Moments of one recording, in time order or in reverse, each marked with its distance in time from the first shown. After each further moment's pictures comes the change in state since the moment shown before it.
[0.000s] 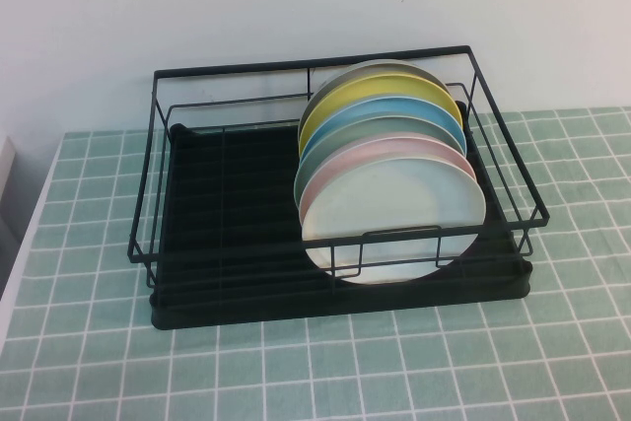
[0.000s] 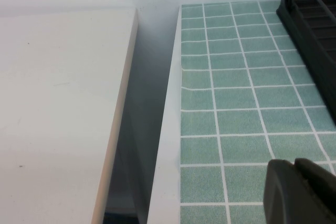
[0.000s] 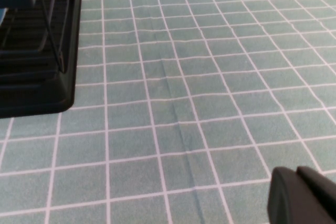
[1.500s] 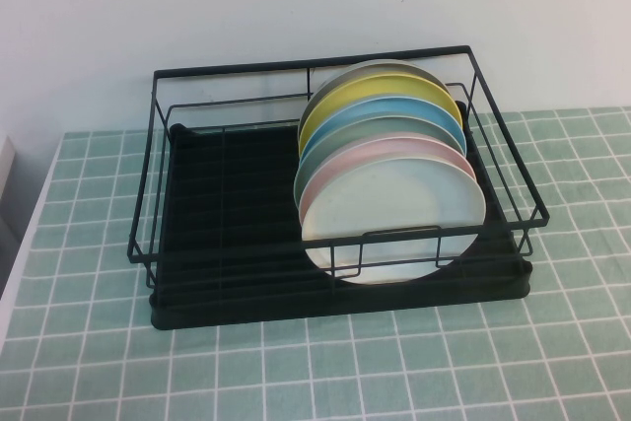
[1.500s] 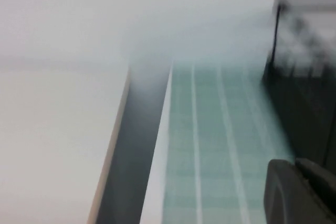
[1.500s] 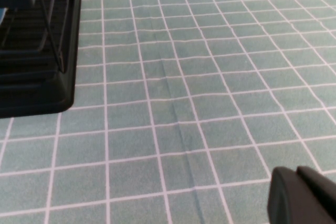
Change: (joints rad) right arm 0.000 0.000 0.000 0.000 0.000 0.000; left arm 0.000 0.000 0.006 -0.061 -0.167 -0.005
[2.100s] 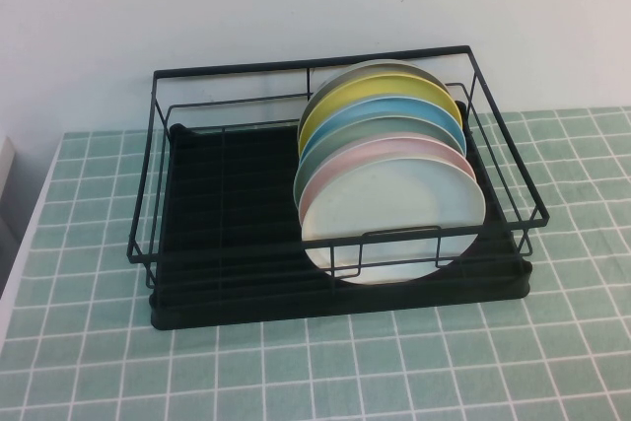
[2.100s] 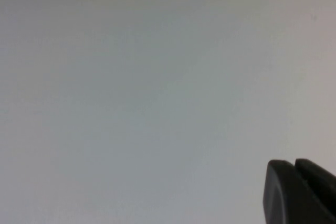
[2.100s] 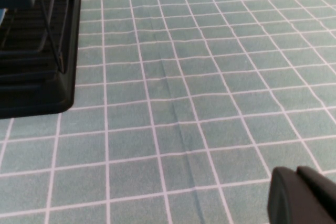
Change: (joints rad) right arm 0.000 0.000 0.000 0.000 0.000 0.002; left arm 0.000 0.000 0.000 -0.082 -1.042 -0.008
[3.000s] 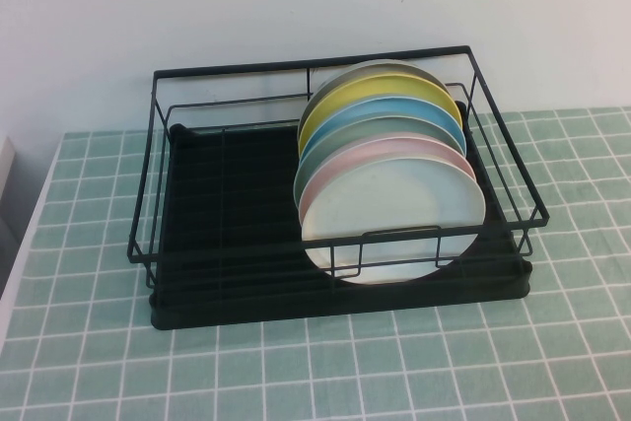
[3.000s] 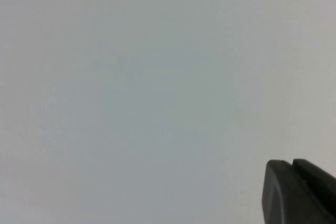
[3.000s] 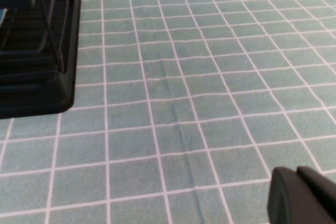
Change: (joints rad) right arm 0.000 0.000 0.000 0.000 0.000 0.000; left arm 0.000 0.138 -0.459 0.313 0.878 -0.558
